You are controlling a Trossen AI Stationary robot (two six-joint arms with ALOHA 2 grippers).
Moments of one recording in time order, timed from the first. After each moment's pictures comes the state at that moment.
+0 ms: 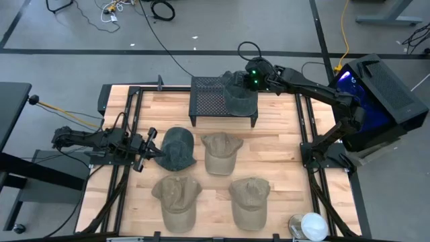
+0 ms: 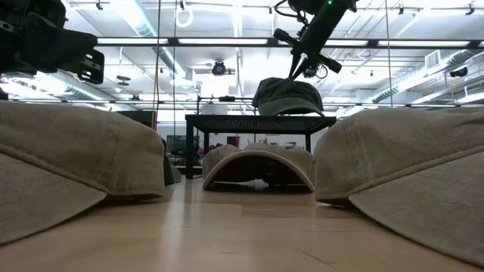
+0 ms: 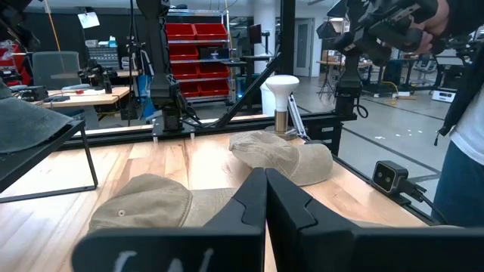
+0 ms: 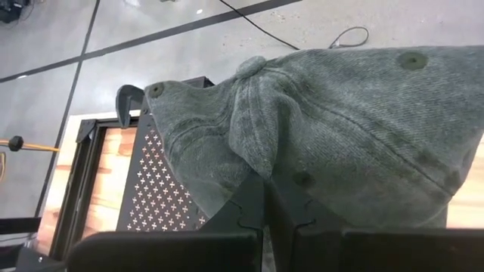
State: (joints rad) left arm -0.14 0.01 0.01 0.06 0.11 0.01; right arm -0.49 1.57 1.52 -0.76 0.25 1.01
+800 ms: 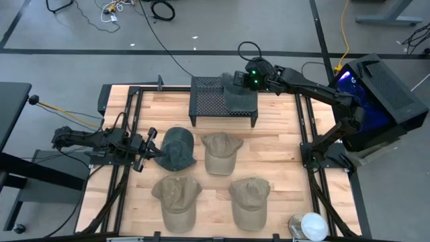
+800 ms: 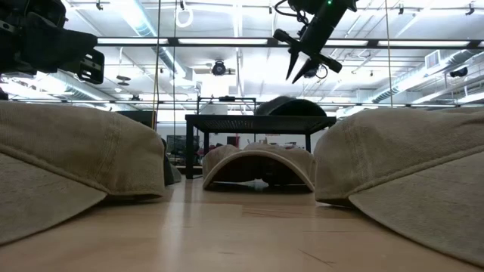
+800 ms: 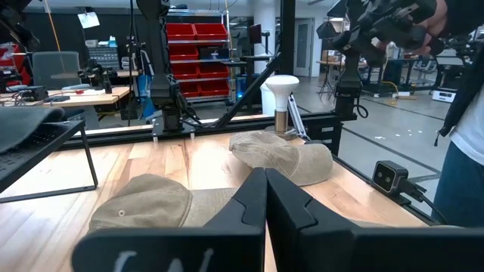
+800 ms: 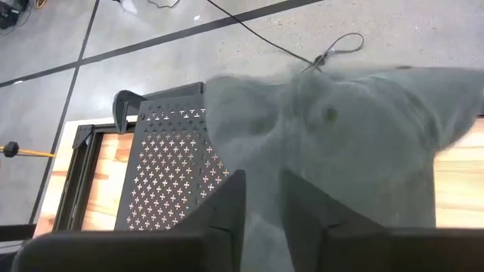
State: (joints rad) left arm -0.14 0.01 0.01 0.06 0.11 0.01; right arm -0.48 1.57 1.52 -0.76 0.27 1.00
